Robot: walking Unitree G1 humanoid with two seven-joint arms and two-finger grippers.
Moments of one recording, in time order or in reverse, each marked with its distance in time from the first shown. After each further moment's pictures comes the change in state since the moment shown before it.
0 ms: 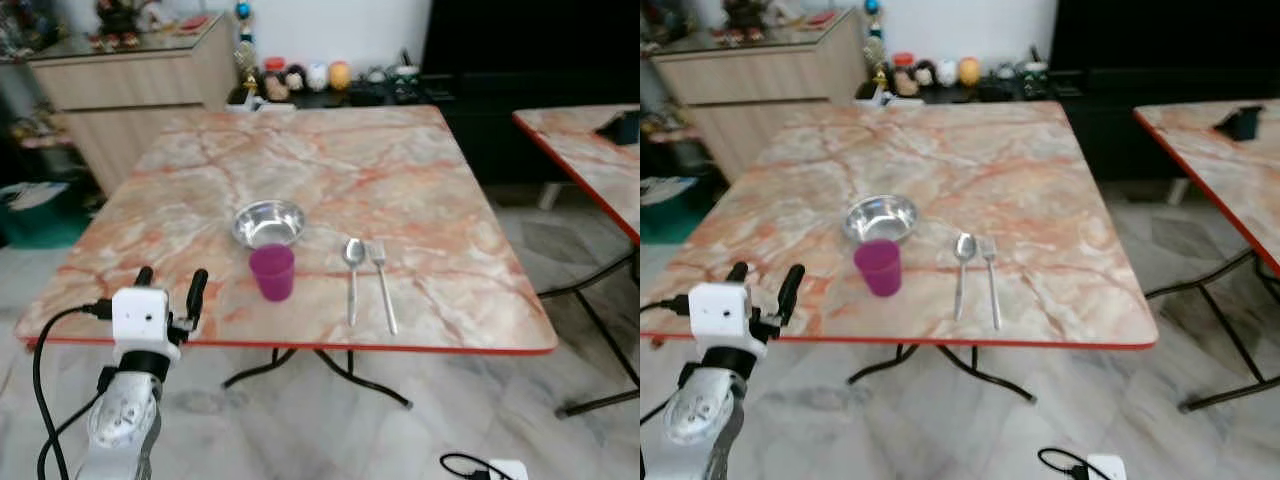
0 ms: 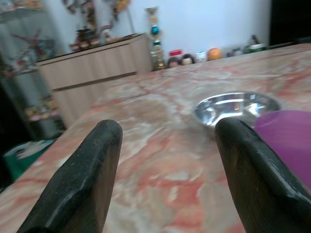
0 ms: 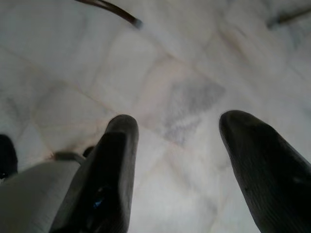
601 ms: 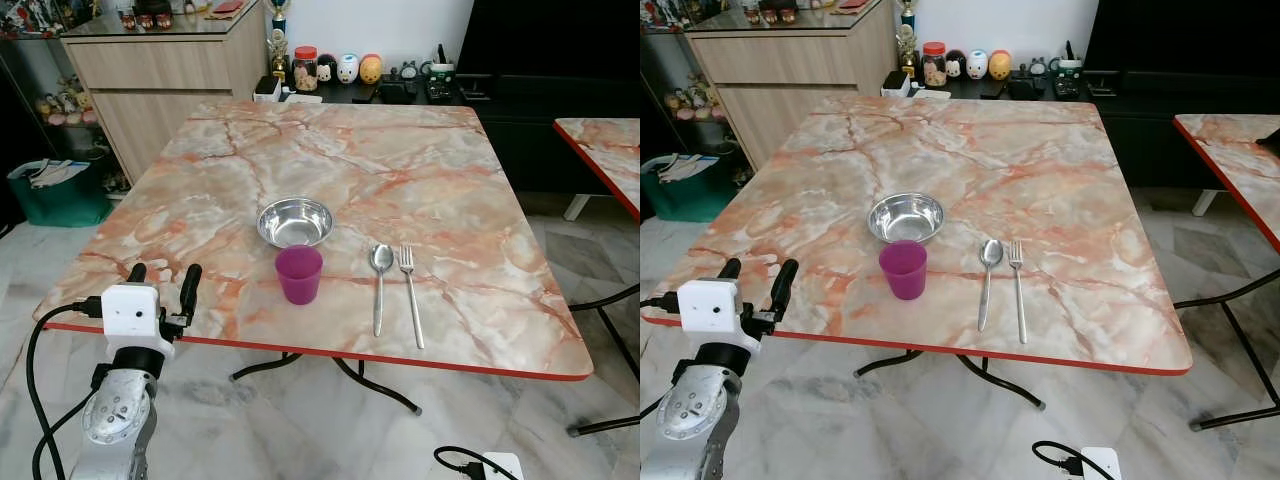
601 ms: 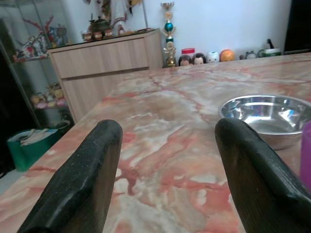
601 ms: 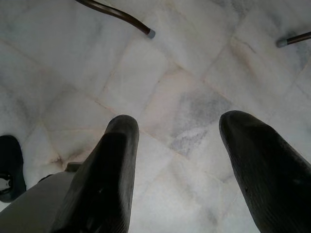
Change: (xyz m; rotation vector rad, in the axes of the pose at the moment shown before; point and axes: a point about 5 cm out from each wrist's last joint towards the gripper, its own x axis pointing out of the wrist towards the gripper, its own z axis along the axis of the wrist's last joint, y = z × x) left arm 0.004 0.004 0.003 -0.043 -0.016 0.000; right arm 0.002 0.004 0.006 -0.004 -0.015 0.011
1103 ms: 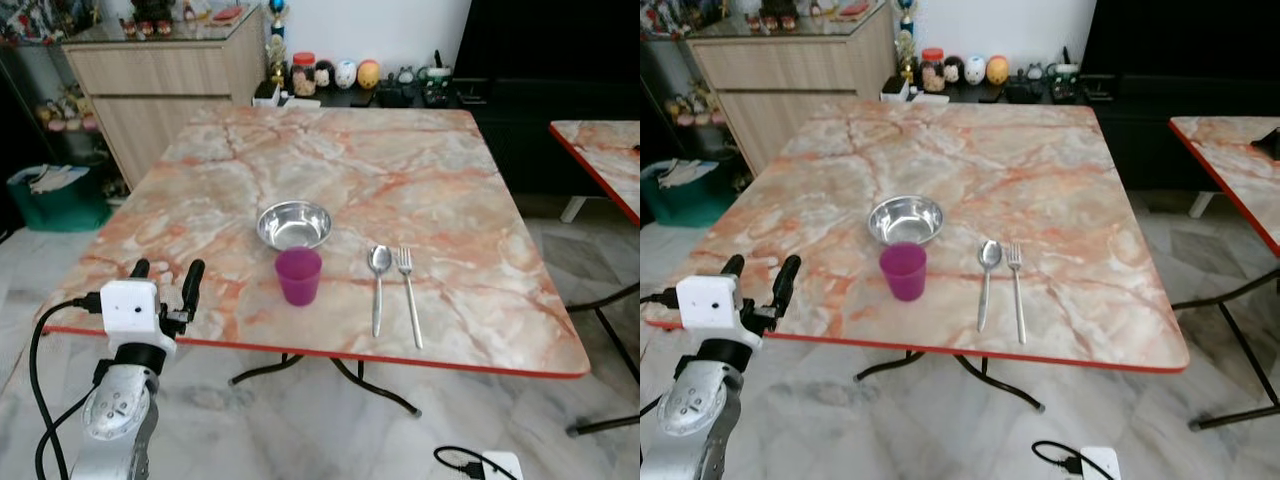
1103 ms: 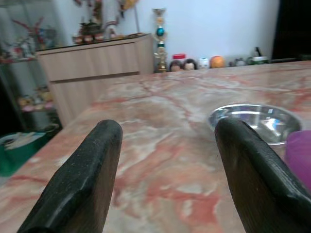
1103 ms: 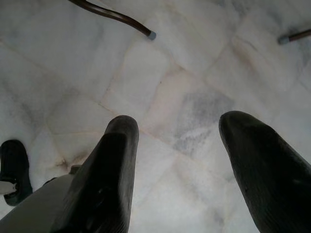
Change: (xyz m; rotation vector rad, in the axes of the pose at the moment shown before) left arm 0.002 -0.001 0.001 -0.037 -0.006 0.001; right arm 0.000 0.002 0.000 0.010 -0.001 0.014
